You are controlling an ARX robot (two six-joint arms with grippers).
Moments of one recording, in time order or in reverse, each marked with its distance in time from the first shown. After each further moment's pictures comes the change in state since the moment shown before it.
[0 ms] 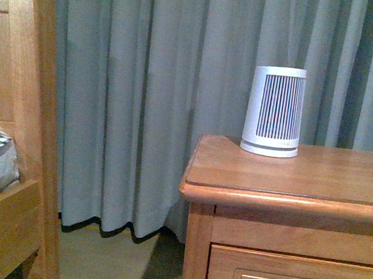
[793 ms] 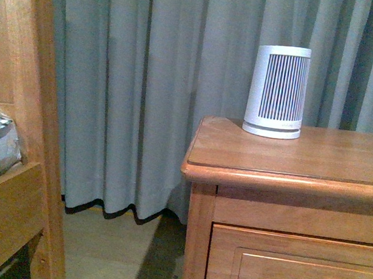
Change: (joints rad) left arm 0.000 0.000 0.000 0.000 0.000 0.000; right arm 0.000 0.000 0.000 0.000 0.000 -0.002
